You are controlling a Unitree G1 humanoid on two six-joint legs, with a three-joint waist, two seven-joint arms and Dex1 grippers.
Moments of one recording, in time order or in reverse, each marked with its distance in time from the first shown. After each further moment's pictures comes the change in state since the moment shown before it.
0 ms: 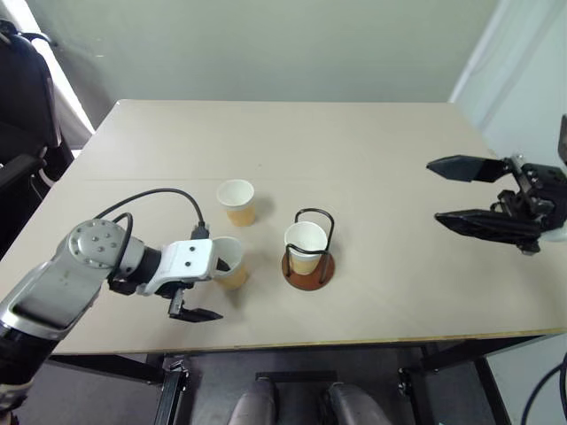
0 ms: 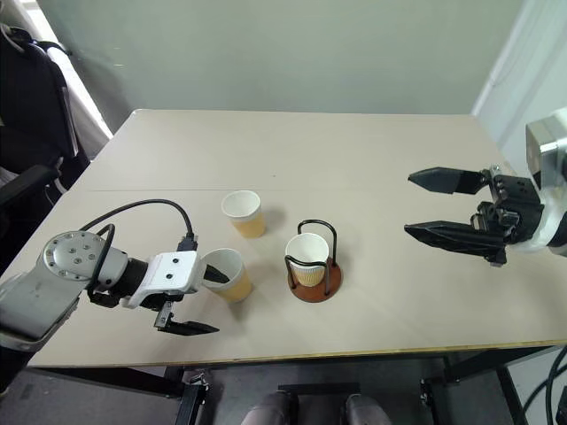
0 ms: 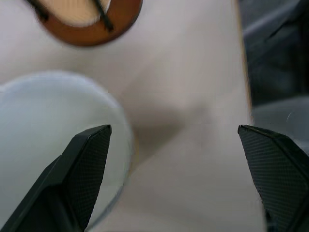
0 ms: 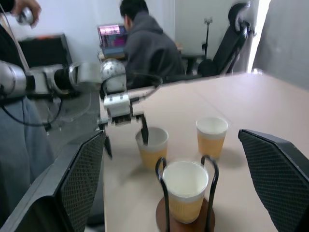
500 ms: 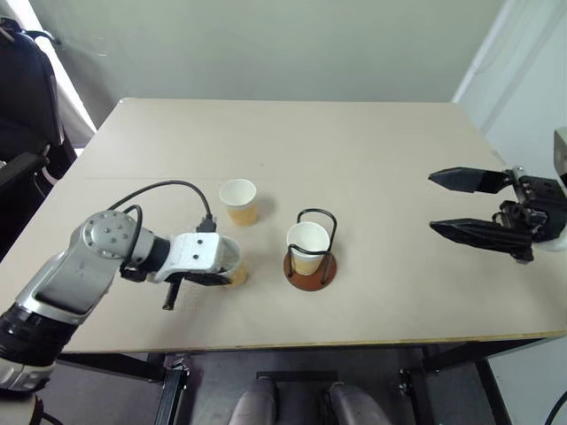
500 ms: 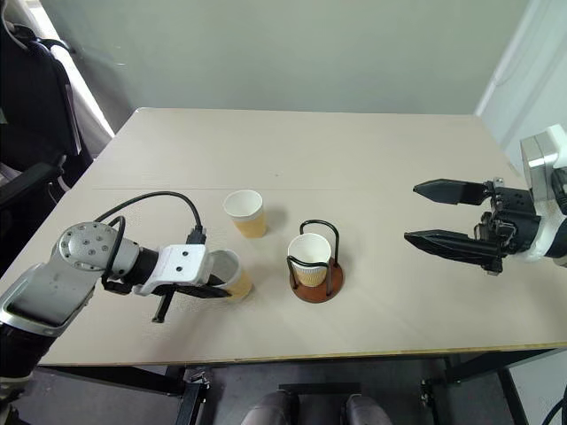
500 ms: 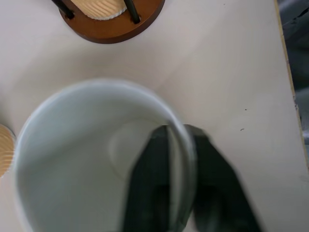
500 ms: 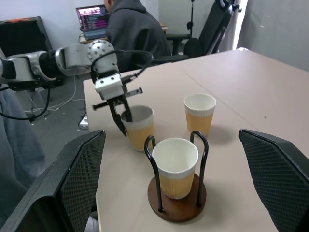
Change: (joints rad) left arm -0.091 -0.070 -0.038 0.082 0.071 -0.081 -0.027; right arm 0.086 -0.046 -0.013 -0.038 0.009 -0.032 -0.057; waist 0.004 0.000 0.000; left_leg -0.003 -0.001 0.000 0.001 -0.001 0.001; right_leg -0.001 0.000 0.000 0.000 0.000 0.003
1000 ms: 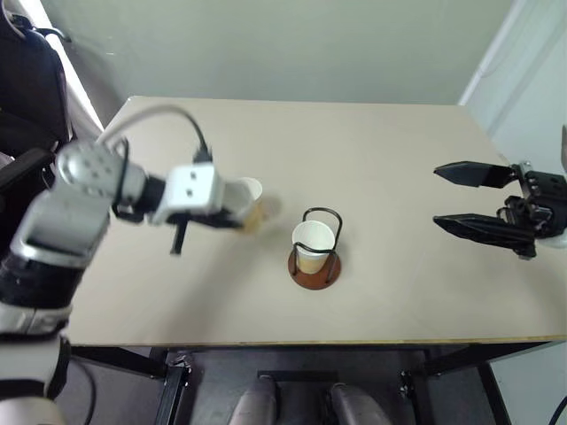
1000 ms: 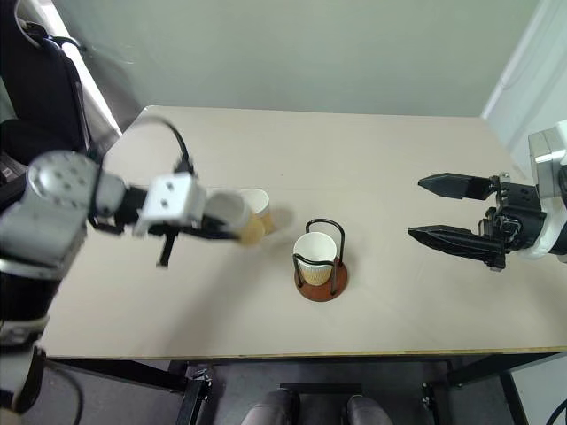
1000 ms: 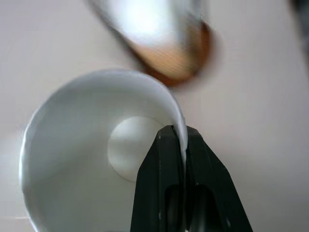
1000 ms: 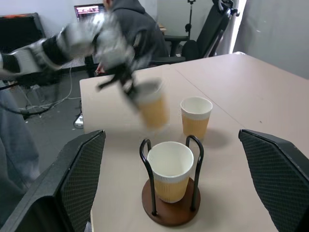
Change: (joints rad) left arm -0.424 -0.114 0.026 0.172 -0.046 -0.002 -0.094; right arm 0.002 -0.020 -0.002 0.015 -0.002 -0.050 -0.006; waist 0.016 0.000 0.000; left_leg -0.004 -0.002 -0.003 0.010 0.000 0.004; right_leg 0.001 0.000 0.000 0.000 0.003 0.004
